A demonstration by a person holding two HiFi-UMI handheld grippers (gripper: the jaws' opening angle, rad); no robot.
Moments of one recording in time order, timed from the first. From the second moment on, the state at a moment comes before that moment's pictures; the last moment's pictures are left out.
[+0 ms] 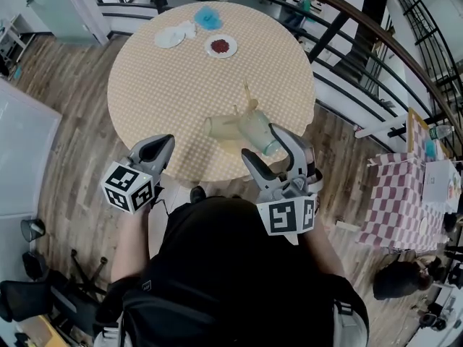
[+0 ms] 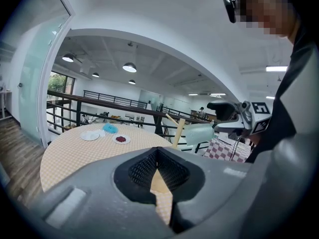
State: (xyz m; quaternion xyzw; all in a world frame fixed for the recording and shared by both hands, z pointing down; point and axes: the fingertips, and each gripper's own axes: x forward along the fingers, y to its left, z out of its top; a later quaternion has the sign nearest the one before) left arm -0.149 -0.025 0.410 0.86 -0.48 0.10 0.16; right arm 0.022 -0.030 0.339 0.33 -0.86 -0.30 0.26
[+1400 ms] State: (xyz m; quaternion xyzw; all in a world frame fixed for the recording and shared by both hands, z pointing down) left arm -0.093 0.054 0.363 0.93 -0.35 0.06 0.08; right arm -0.024 0.049 0.356 0.33 -0.94 0.12 0.00
